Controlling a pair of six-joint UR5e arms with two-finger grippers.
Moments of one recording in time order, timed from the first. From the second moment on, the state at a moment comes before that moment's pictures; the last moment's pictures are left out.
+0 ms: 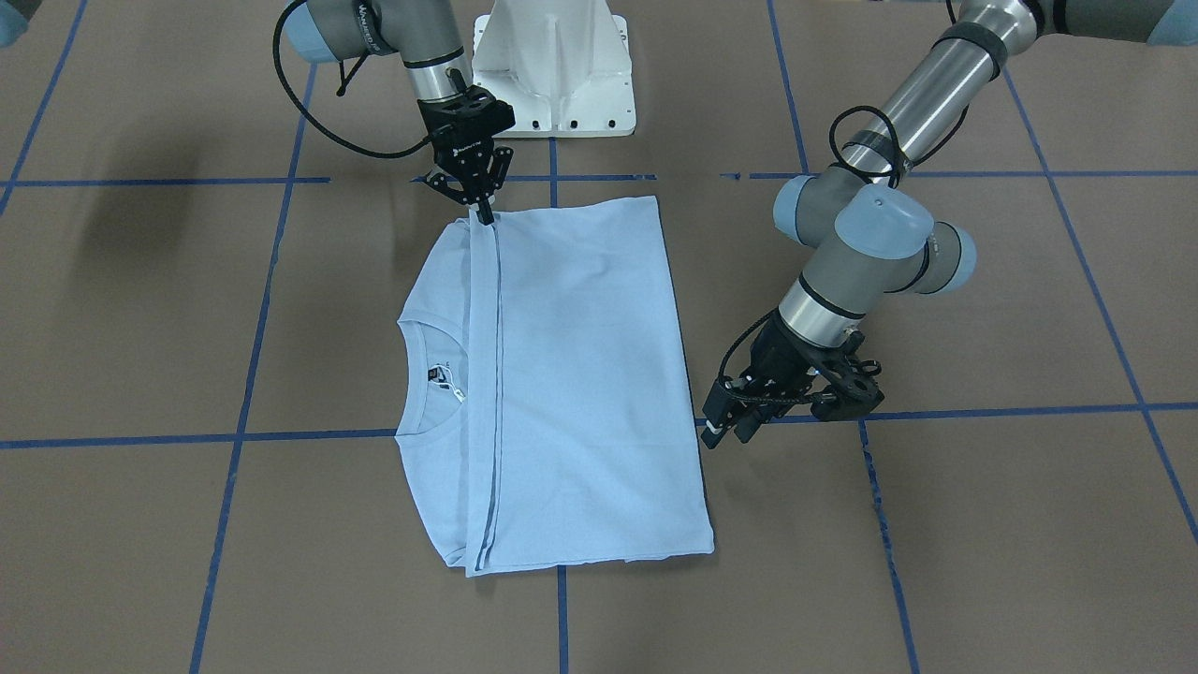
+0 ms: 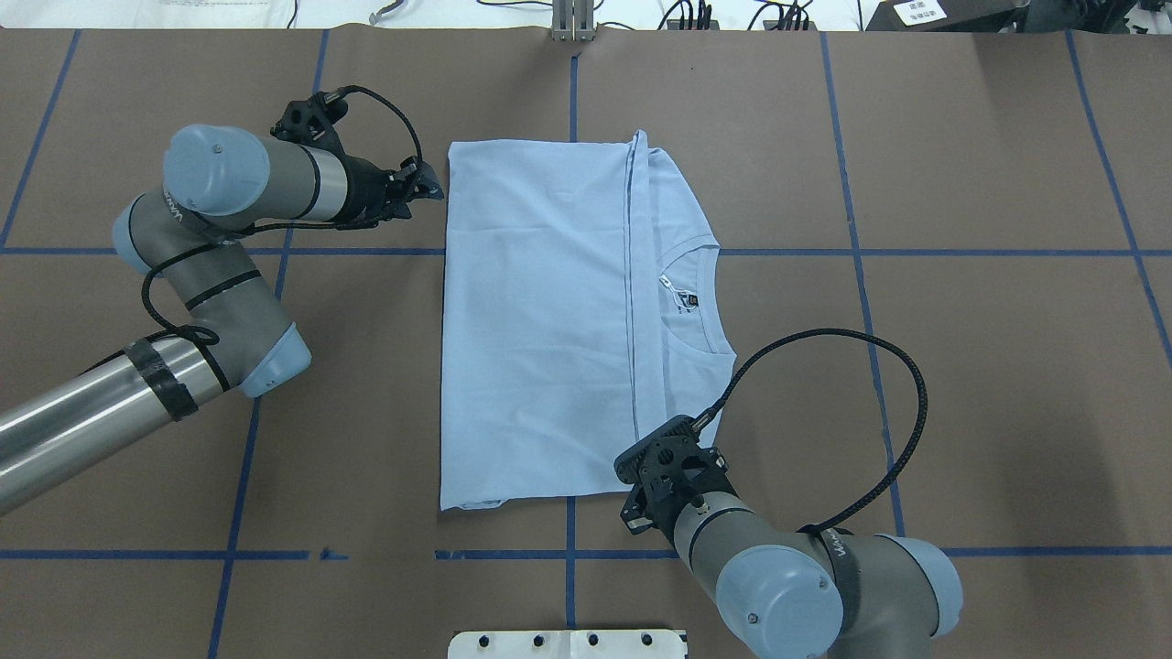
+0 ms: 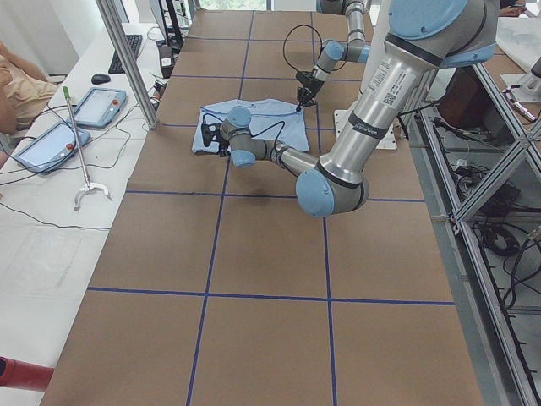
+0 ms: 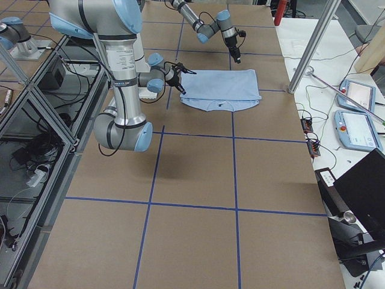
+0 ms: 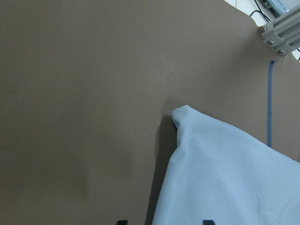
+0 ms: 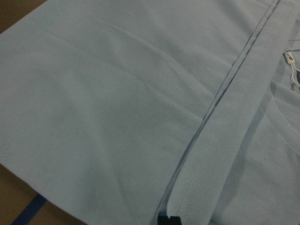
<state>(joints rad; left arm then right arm) -0.76 -2.15 -1.26 -2.54 -1.84 -1.56 0.10 -1.24 1.89 -1.21 1.18 0.86</state>
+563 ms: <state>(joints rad) -0.76 -2.15 -1.27 -2.54 -1.84 -1.56 0.10 -1.33 1.96 -1.21 1.19 0.87</state>
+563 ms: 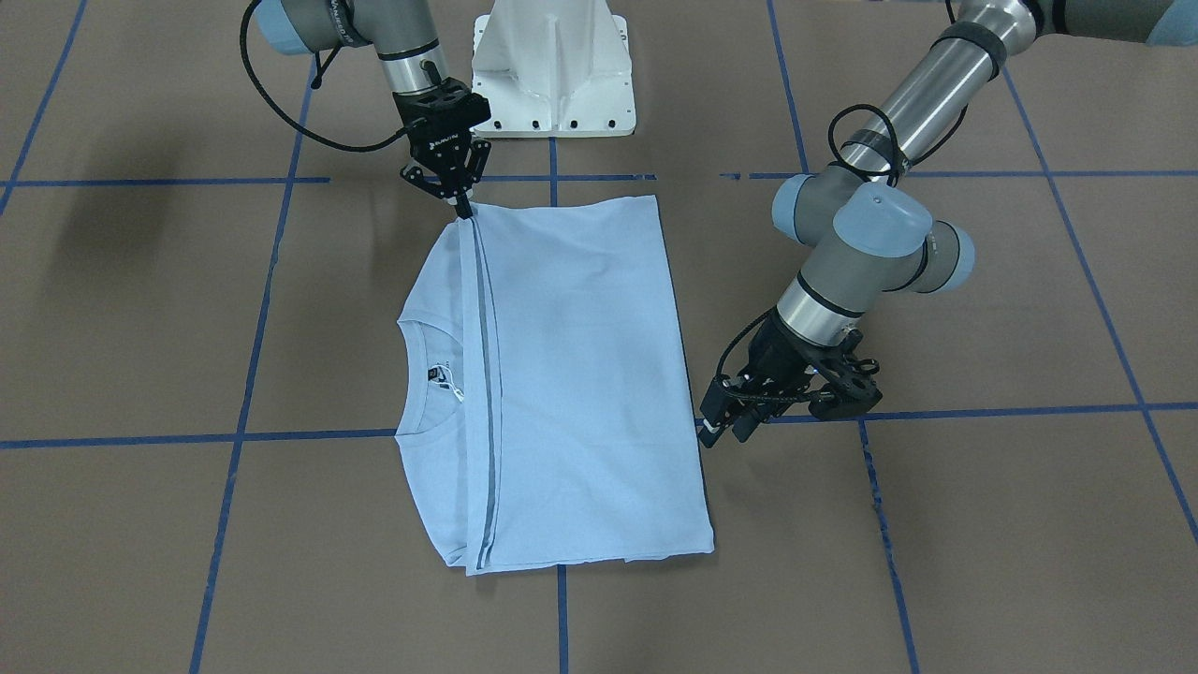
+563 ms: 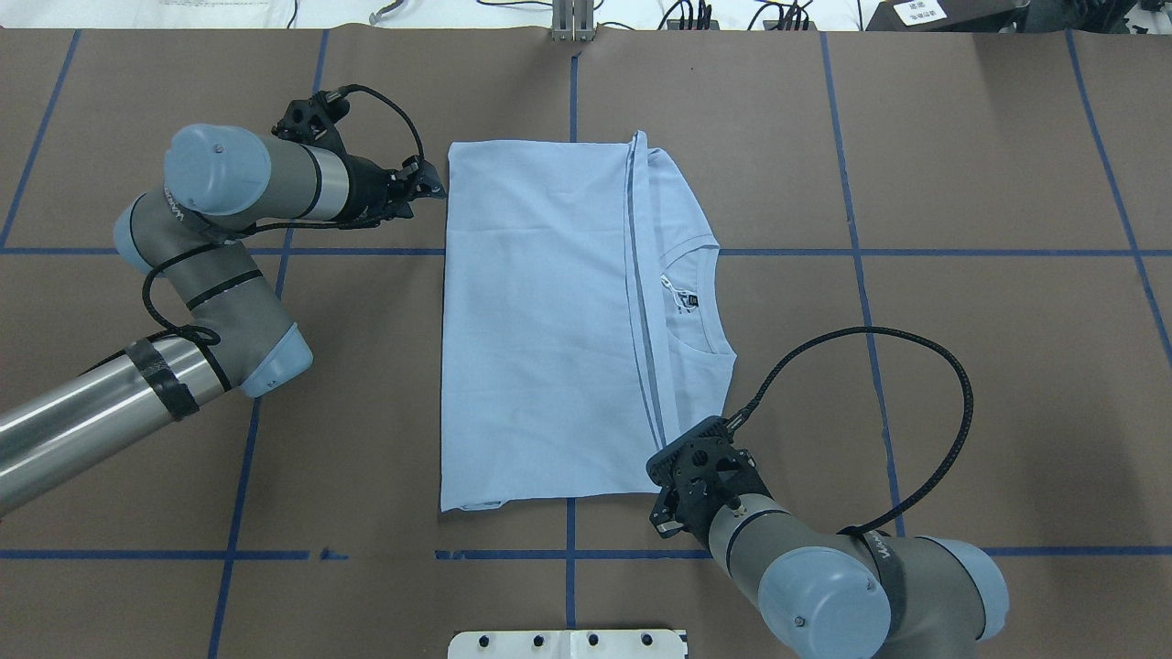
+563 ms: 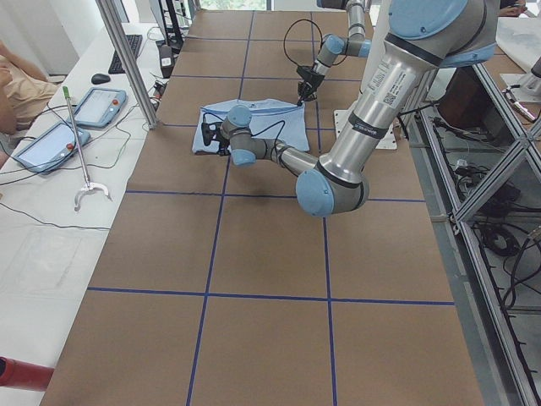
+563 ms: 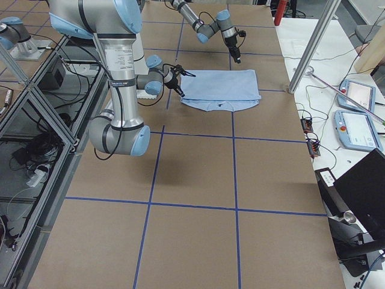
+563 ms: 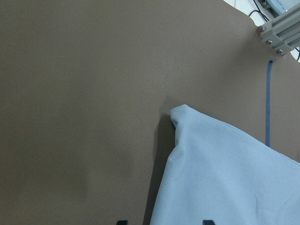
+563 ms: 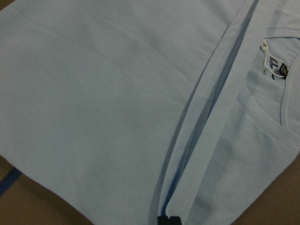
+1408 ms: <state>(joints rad) -0.76 -2.16 -1.27 -2.54 -1.83 -1.58 0.10 -1.41 1.98 -1.20 1.19 0.89</state>
